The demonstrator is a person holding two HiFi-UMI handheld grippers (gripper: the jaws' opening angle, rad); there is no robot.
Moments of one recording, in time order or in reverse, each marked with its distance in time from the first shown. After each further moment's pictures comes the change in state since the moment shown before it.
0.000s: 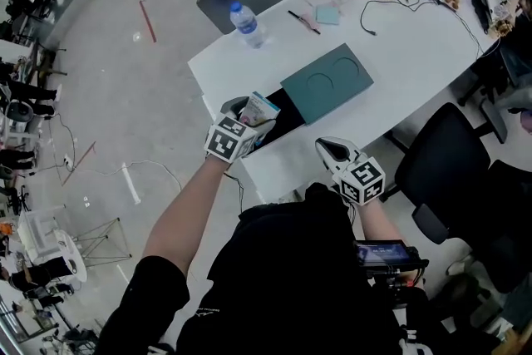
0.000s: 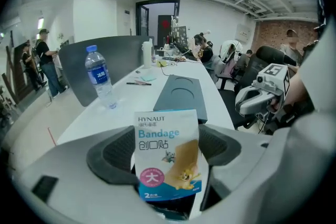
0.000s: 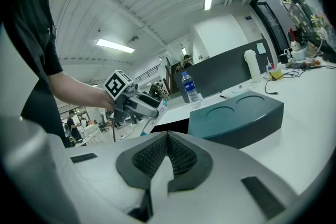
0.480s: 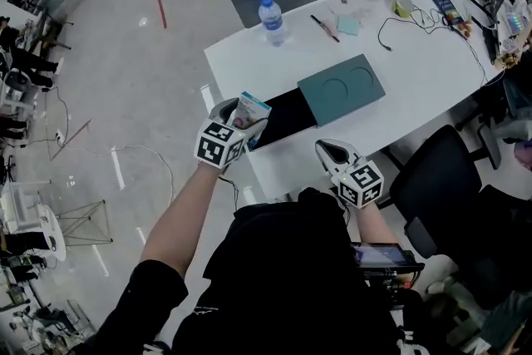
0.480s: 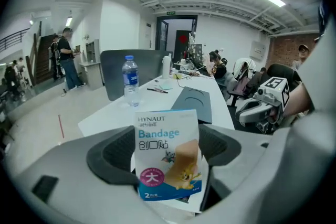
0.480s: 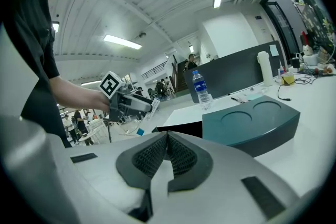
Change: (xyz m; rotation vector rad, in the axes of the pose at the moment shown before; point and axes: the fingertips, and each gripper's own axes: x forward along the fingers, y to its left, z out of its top) left arm -0.061 0.026 -0.024 -0.159 -0.156 0.115; right arm 0.017 0.024 0.008 -0.063 0.032 0.052
